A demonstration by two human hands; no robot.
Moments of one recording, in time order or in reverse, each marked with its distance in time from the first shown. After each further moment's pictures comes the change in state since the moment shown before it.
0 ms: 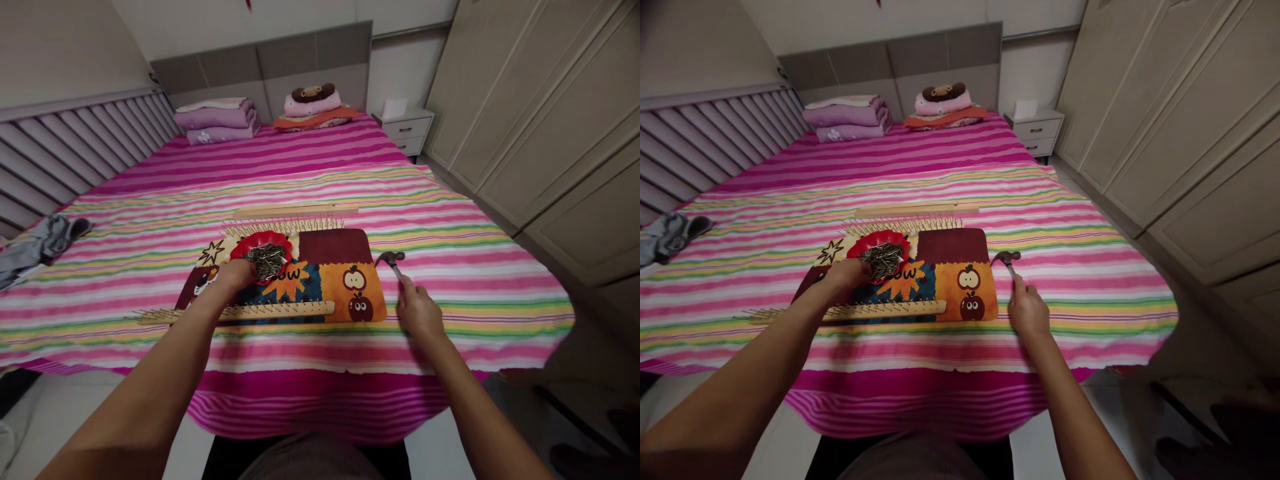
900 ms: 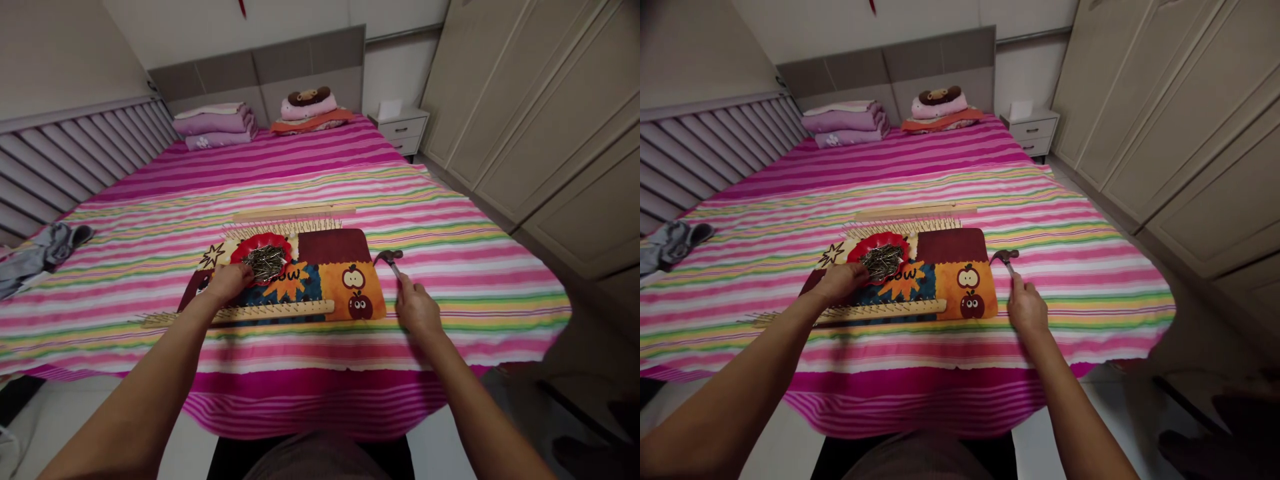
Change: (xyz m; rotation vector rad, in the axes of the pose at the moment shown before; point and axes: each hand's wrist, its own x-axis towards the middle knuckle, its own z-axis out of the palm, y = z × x) left_hand -0.027 -0.009 -0.015 0.197 -0.038 0.169; right_hand -0.001 -0.001 0.003 0.005 0.035 -0.003
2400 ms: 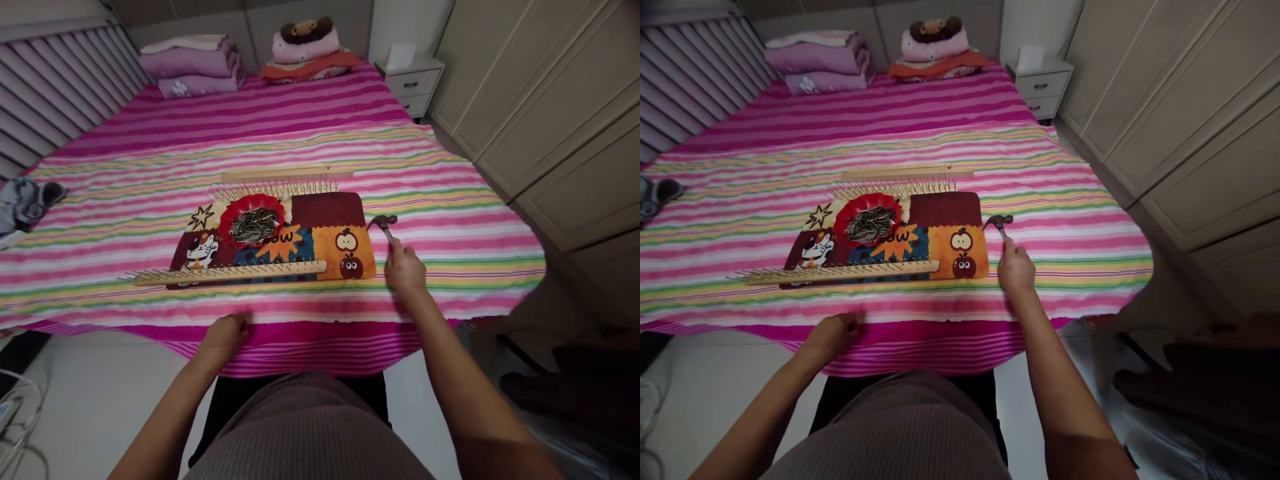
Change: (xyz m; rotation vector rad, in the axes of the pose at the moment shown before) left_hand -0.152 0.036 0.089 -0.141 -0.329 -0.124; right_hand -0.003 -0.004 -0.012 0.005 -0.079 0.045
